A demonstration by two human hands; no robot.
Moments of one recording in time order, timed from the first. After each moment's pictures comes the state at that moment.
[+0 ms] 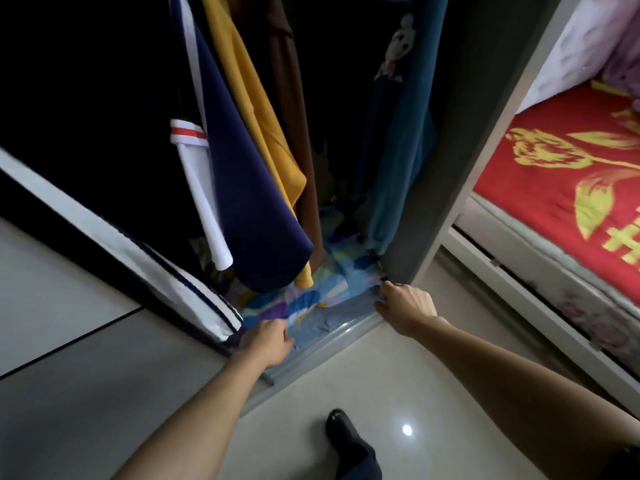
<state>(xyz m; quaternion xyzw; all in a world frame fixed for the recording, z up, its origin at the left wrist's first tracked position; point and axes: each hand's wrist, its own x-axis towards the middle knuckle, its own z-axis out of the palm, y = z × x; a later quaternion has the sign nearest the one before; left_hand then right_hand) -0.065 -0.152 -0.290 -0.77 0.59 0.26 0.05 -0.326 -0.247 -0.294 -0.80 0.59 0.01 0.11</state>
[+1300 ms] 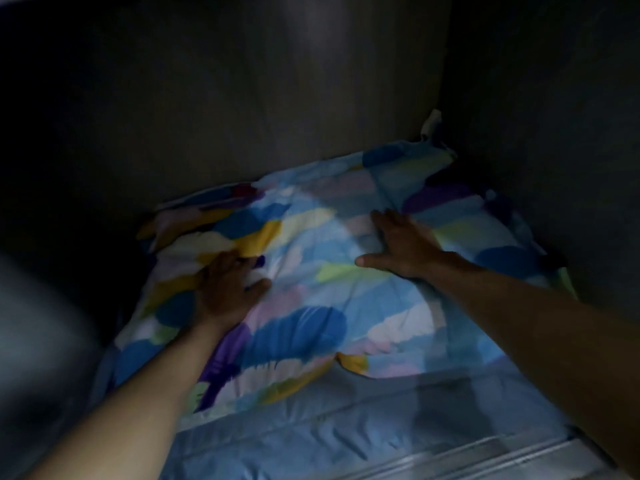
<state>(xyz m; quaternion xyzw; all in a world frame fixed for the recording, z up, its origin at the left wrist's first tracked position) 0.106 -0.453 -0.871 -0.85 0.52 -0.05 -0.09 -0.141 -0.658 -0.867 -0.90 0.38 -0.10 0.17</state>
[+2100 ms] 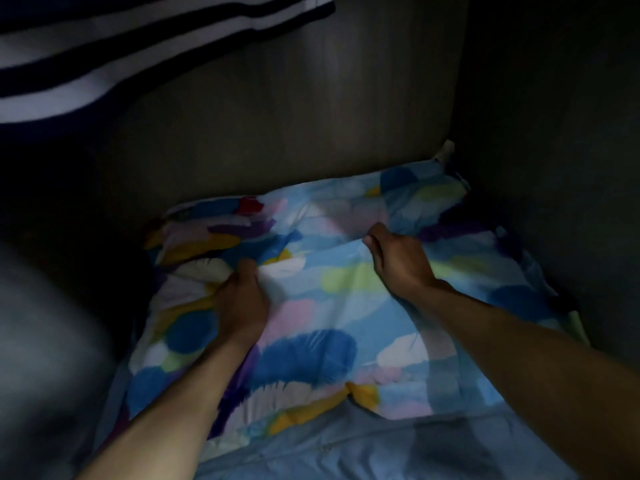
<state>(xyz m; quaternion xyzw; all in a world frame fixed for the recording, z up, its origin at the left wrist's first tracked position) 0.082 -0.468 -0.850 -0.86 0.41 -0.18 -0.26 -0.115 -0.636 -0.836 -0.88 0.29 -0.37 0.07</state>
